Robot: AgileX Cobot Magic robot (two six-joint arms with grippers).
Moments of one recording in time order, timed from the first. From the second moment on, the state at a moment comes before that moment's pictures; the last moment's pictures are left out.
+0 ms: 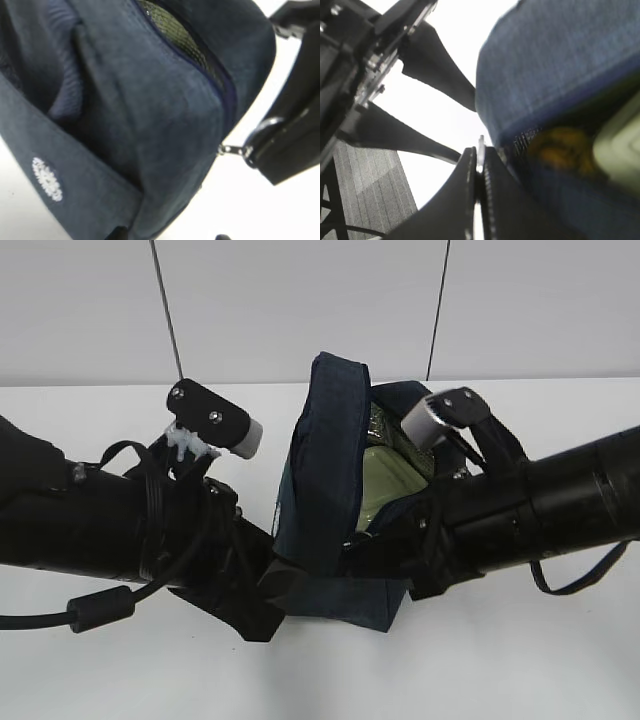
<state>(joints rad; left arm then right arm) -0.70 1.50 -0.74 -1.11 0.25 1.21 0.36 1.54 -0.75 1.42 0.73 -1.57</state>
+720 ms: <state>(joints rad) -0.70 1.50 -0.74 -1.11 0.12 1.21 0.36 1.54 -0.95 1.18 0.78 -1.36</state>
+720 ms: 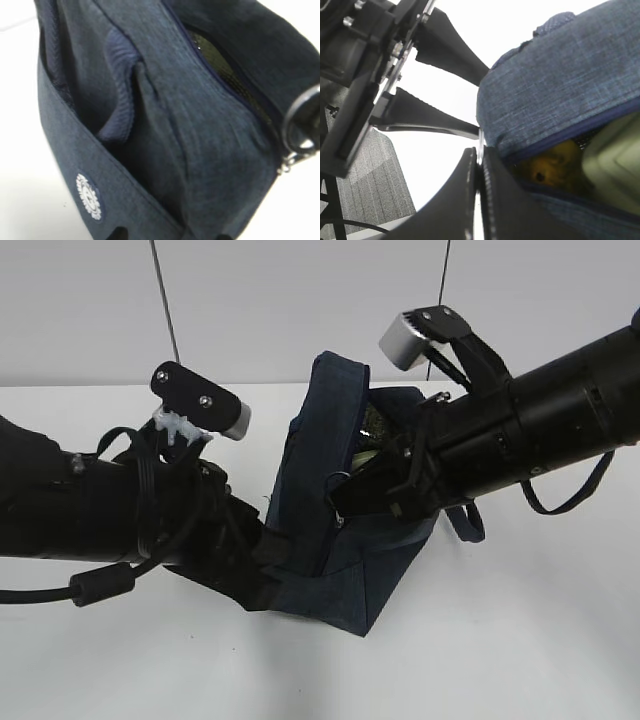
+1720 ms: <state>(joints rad) -0.71 1.50 -0.73 -1.16 -0.25 1.23 0.46 1.61 -1.11 1.05 0.79 -1.18</state>
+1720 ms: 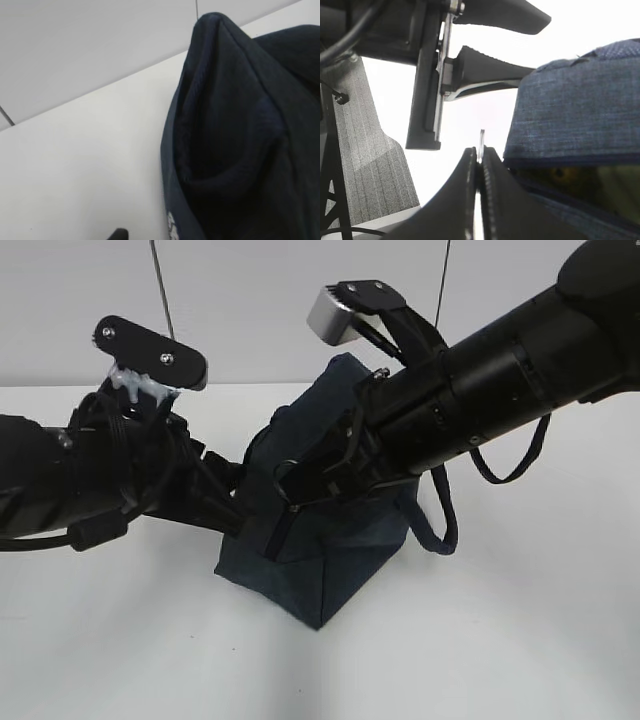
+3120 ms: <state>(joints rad) -0.69 1.55 -0.73 -1.17 -0.21 1.21 0.46 1.61 -1.13 1.04 0.83 -1.17</state>
